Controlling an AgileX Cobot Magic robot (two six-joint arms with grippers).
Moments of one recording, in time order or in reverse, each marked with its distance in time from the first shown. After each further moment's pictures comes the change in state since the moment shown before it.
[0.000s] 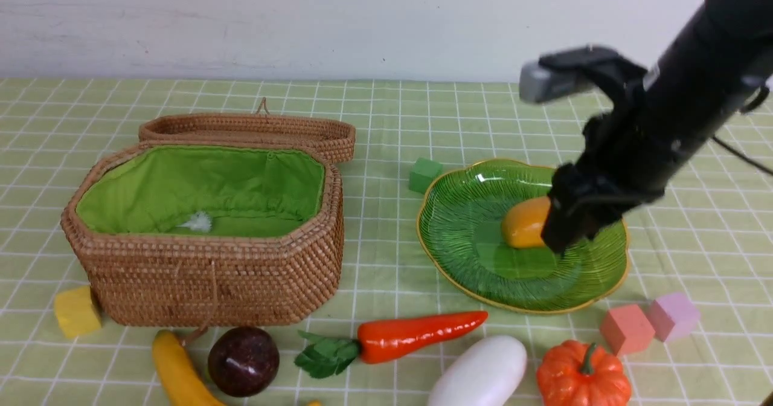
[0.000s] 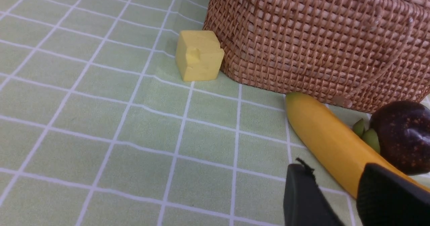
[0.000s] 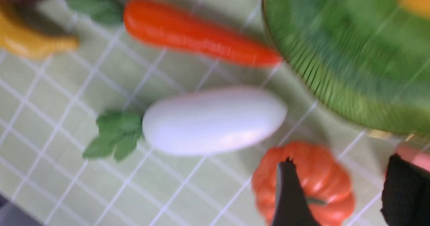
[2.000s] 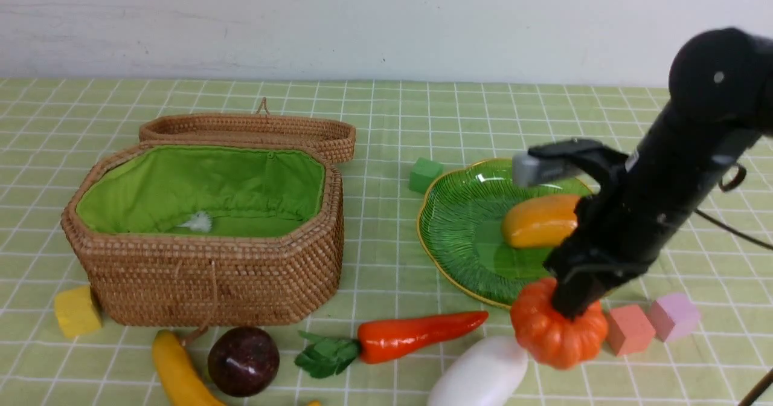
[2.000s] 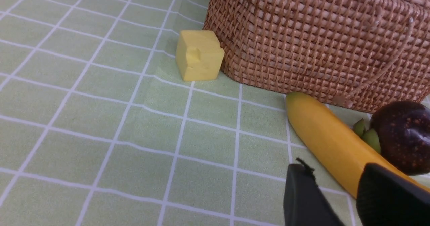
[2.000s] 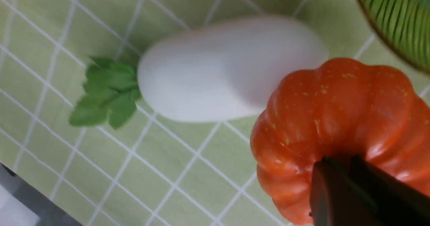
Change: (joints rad) right arm 0.000 0.037 0.061 0.059 -0.024 -0.024; left arm 0.000 0.000 0.000 0.000 0.000 0.000
